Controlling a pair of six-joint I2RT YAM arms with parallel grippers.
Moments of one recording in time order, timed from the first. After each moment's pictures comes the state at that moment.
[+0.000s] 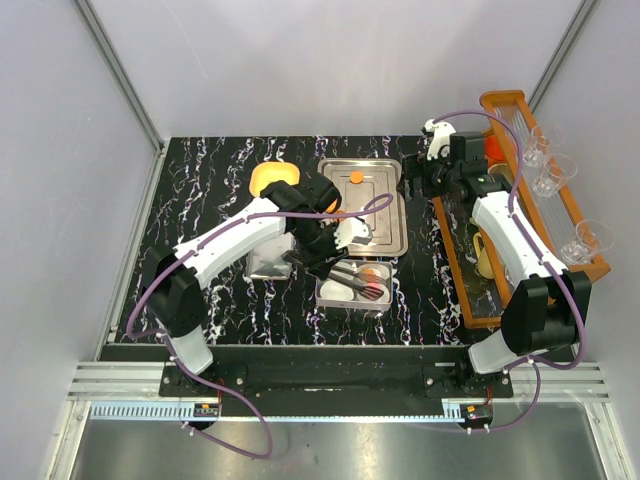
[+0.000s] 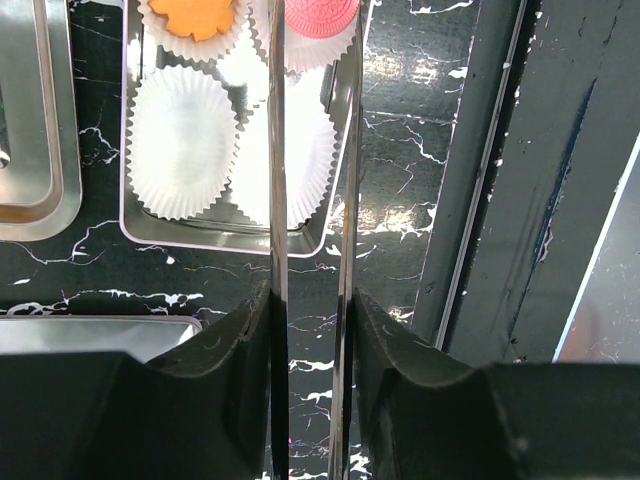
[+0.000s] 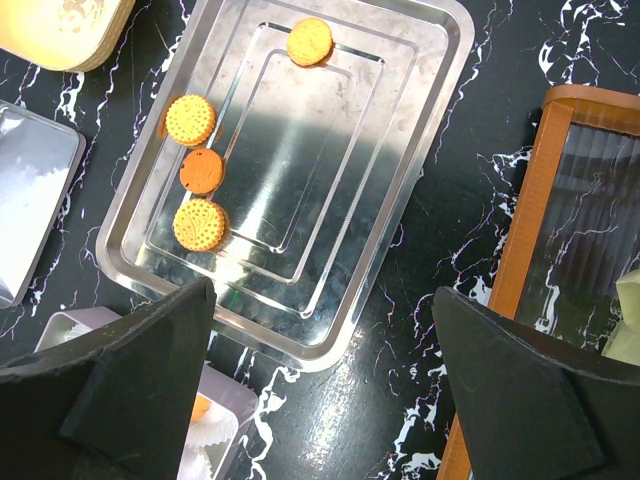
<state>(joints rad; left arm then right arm) -0.76 1.74 1.58 -1.13 0.48 0.58 0.16 1.52 1.33 -0.44 -0.26 -0.02</state>
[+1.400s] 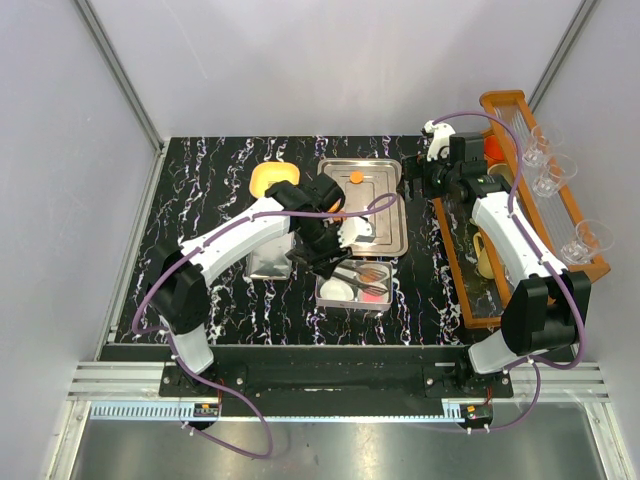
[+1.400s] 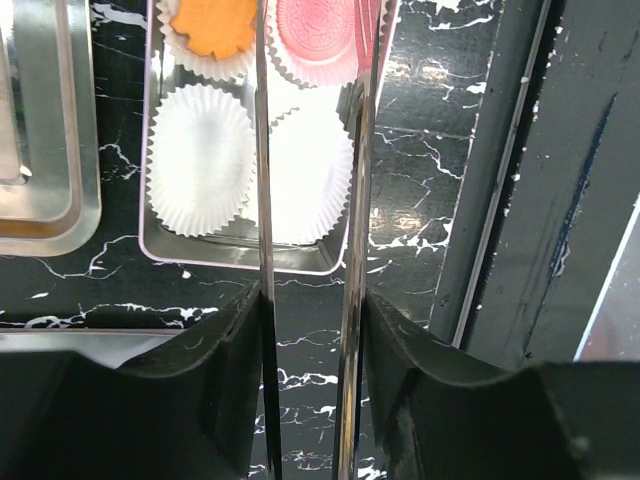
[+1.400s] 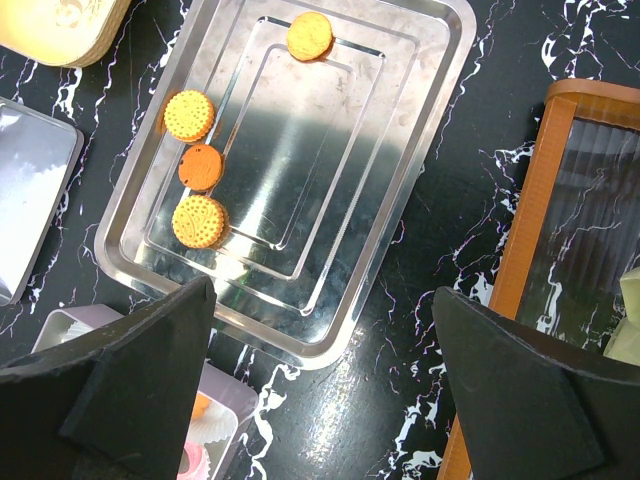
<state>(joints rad) -0.77 1.77 1.59 -1.10 0.47 0.57 0.16 1.52 1.33 -0.44 -0.26 -0.02</state>
